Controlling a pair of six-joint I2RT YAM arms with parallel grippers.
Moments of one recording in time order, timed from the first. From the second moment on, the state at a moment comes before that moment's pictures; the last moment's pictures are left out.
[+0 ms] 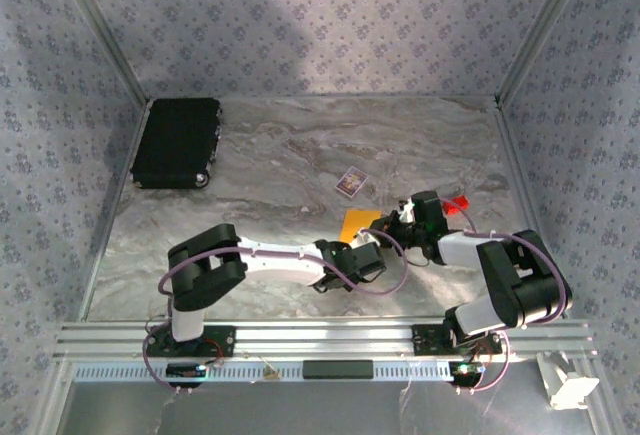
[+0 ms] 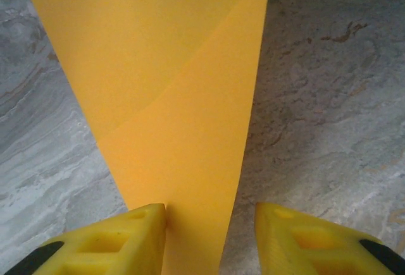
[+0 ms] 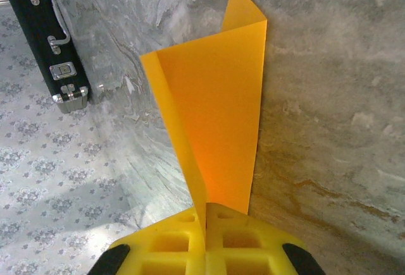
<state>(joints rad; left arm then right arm) -1.30 1.88 1.16 -0.47 -0.43 -0.43 0.30 1.44 0.39 0.30 -0.68 1.14</state>
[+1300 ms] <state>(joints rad) -1.32 1.90 1.18 -0.49 -0.52 -0.44 0.29 1.44 0.39 0.28 -0.67 1.14</state>
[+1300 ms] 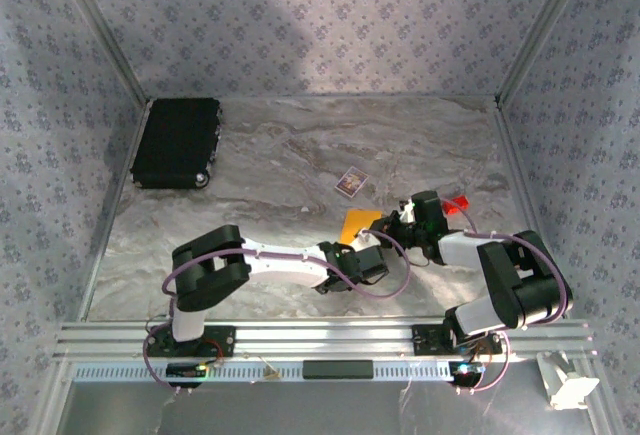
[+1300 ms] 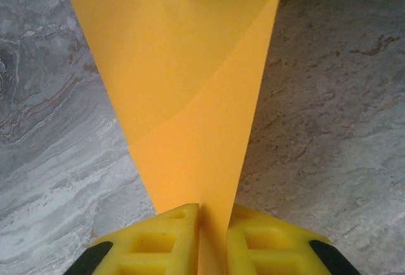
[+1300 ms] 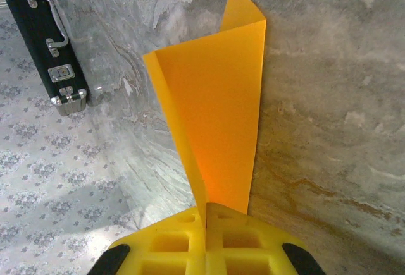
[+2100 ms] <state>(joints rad) -1.21 1.83 1.05 -0.33 -0.25 -0.49 0.25 1.23 0.43 0.02 -0.58 1.02</state>
